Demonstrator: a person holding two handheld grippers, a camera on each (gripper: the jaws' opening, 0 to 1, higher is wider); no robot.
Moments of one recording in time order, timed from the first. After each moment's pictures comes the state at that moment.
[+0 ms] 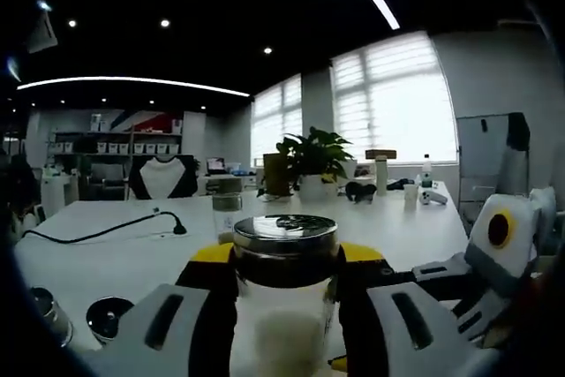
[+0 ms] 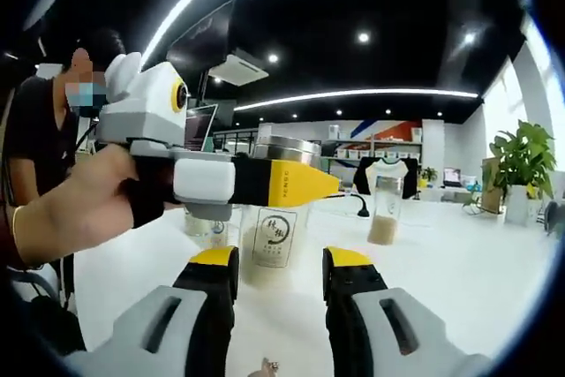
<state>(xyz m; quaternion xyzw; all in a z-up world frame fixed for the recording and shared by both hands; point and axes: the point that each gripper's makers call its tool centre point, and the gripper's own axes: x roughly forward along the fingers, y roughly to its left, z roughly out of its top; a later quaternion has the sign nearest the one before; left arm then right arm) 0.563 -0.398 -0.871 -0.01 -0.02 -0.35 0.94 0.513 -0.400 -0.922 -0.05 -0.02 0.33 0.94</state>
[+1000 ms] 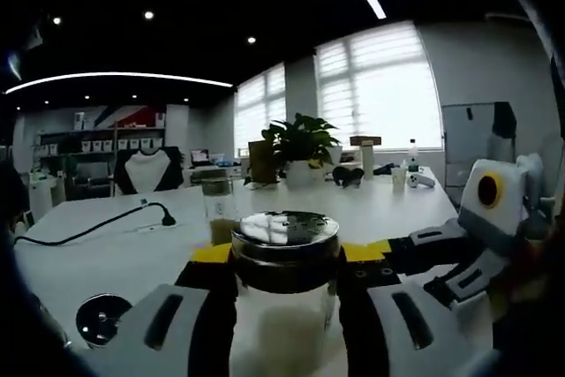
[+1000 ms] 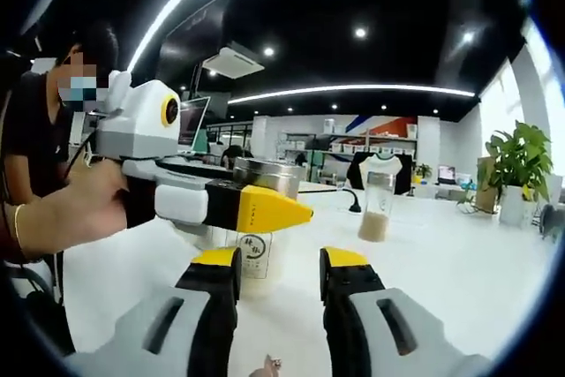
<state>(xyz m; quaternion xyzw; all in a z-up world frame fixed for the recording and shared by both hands) 0.569 -0.396 -0.892 0.02 0.01 -0.40 0.91 0.526 -0.407 -0.926 -0.06 0.00 0.32 0.95</state>
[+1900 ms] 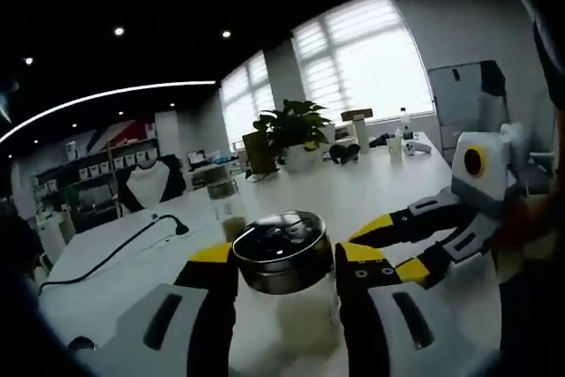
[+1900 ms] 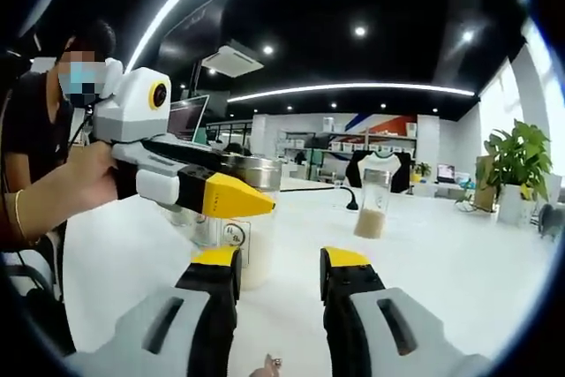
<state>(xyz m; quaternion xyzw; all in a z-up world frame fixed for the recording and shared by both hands) 0.561 -0.384 -0.887 0.12 0.01 -0.40 0.91 0.526 -0.417 -0.928 -0.06 0.00 0.31 0.95</state>
